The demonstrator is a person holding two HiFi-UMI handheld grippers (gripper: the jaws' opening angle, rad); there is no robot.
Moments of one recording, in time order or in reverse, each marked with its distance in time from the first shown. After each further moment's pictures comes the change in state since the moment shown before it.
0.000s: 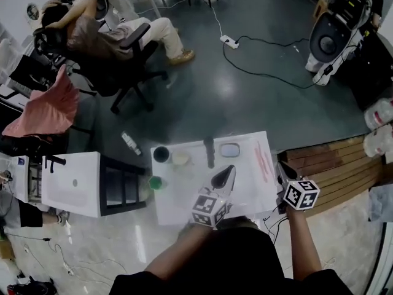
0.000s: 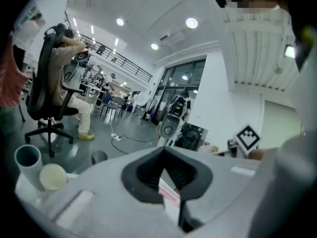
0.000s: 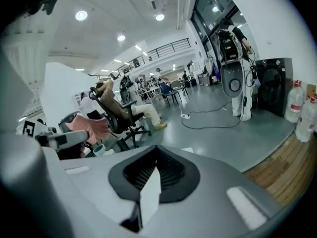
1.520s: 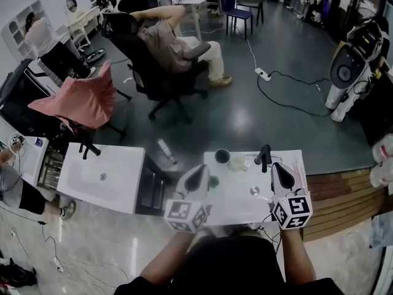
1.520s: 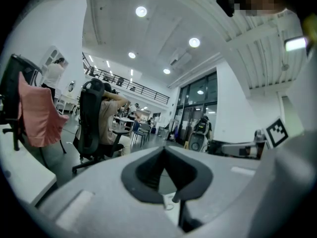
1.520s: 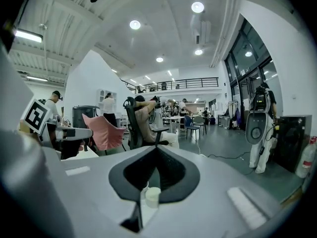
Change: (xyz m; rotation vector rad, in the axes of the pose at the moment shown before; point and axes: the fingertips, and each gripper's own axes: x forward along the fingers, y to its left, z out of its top) left arm -0.355 0.176 0.158 0.083 -0.242 0.279; right arm -0.021 0.411 0.051 -0.412 -0.302 0.046
